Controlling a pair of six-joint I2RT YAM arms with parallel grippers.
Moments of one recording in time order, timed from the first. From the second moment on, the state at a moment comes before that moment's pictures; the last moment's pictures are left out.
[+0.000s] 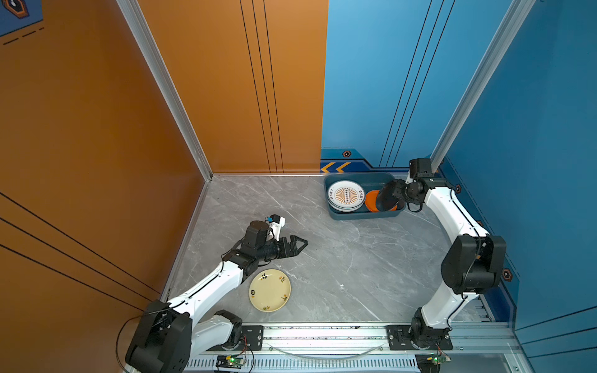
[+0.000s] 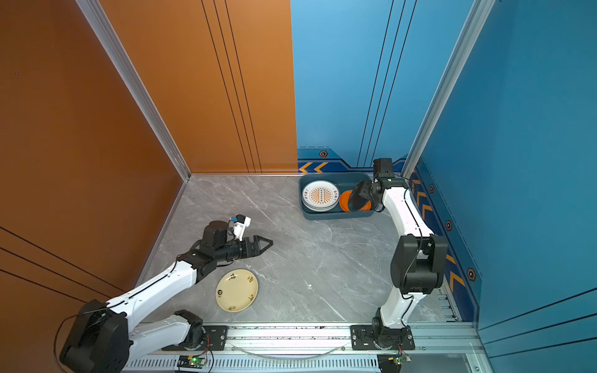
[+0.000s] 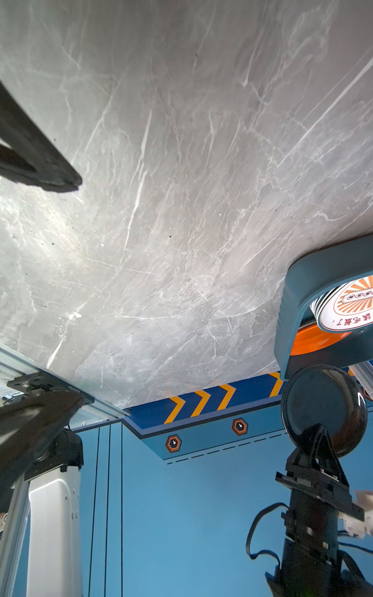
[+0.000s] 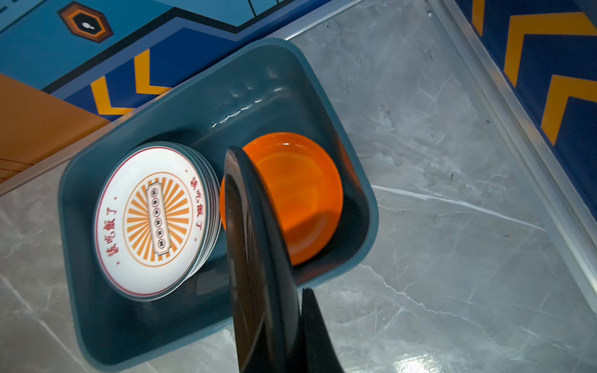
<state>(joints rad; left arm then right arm) -0.38 1.13 0.57 -0.04 0.54 -0.65 -0.01 1.78 1.58 -0.72 0.03 0.39</state>
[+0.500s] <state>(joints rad) -0.34 1.12 0.56 -0.05 0.57 -0.65 -0.02 1.90 1.64 -0.71 0.04 0.39</state>
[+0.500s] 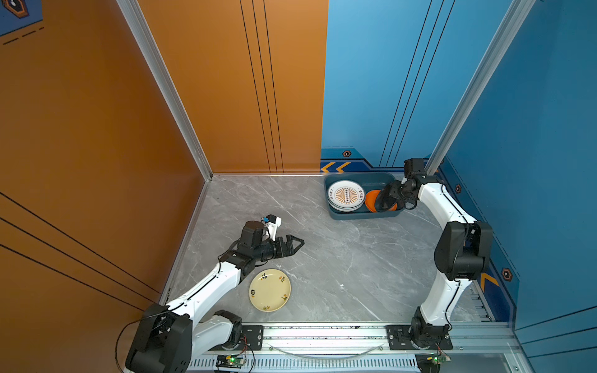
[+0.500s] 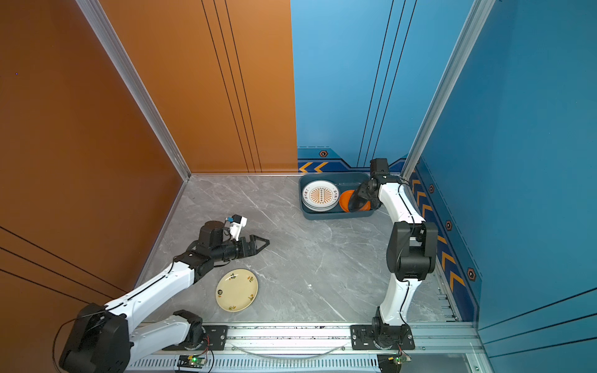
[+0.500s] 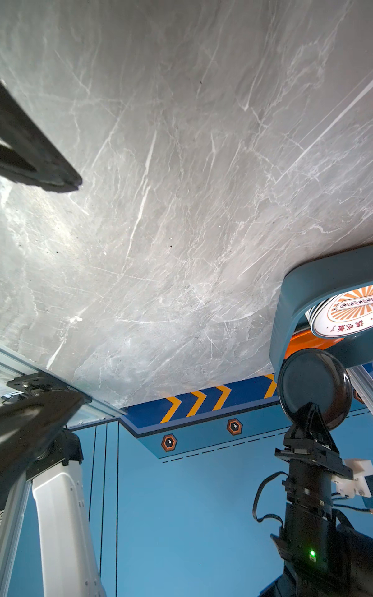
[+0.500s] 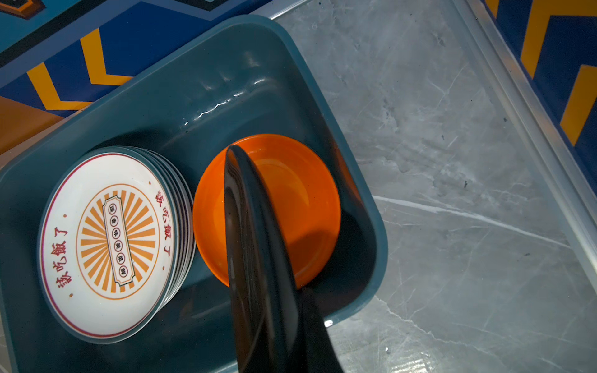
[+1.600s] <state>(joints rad) -0.33 1.14 0.56 -0.05 0.59 -0.65 -0.04 2.04 1.68 -0.74 0.04 0.39</state>
